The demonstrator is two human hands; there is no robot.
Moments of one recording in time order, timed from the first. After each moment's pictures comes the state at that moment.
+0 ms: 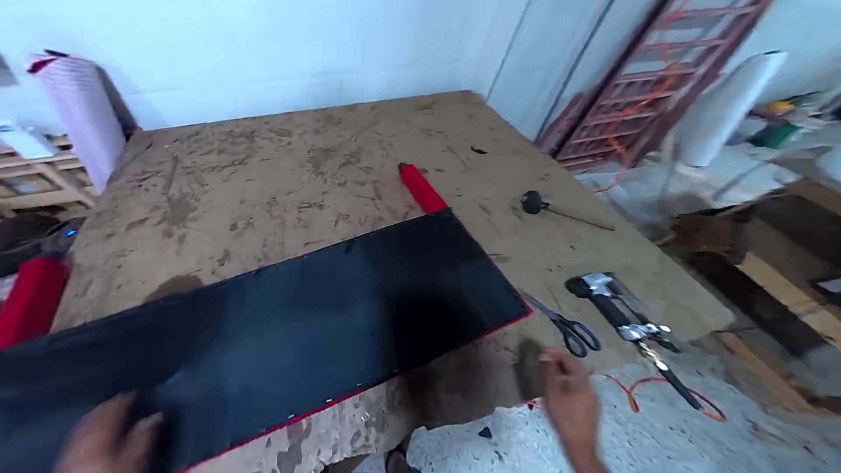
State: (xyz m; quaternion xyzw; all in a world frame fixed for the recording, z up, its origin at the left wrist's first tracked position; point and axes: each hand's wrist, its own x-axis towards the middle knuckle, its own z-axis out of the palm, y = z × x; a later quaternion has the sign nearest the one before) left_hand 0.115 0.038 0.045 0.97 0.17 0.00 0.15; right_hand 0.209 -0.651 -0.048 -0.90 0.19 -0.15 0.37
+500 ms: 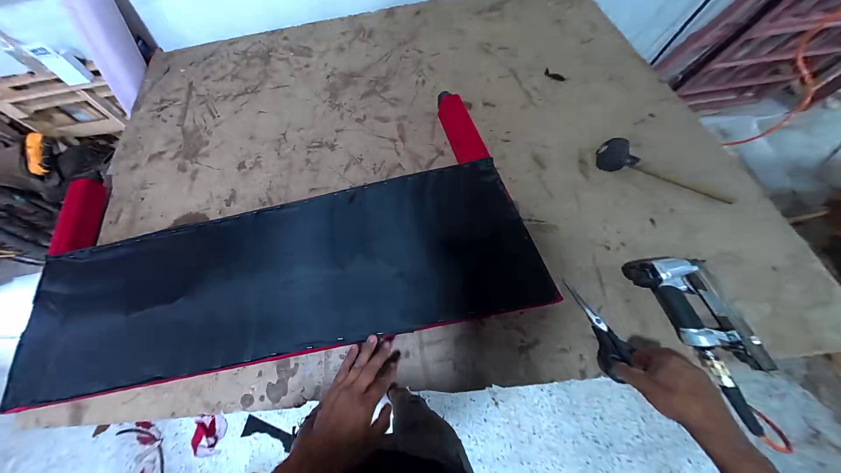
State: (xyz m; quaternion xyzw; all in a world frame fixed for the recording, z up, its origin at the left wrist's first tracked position) left_hand 0.164 -0.316 -0.052 0.95 -0.19 -0.07 0.24; right_hand 0.275 -0.861 -0.076 -0.94 0.18 0.22 0.17
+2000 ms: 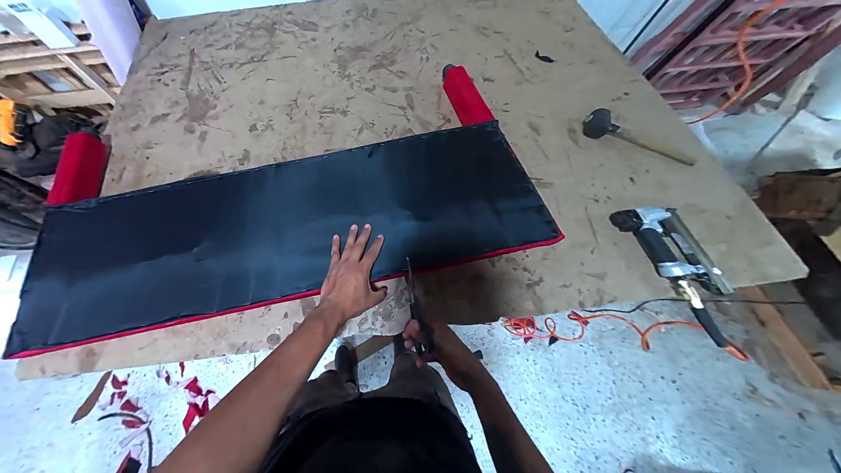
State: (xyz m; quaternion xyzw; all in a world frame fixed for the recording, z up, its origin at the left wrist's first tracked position) left_hand 0.220 -0.240 -0.081 0.99 -0.11 -0.05 0.12; right_hand 0.149 -0.484 -0.074 -0.62 0.12 0.42 0.65
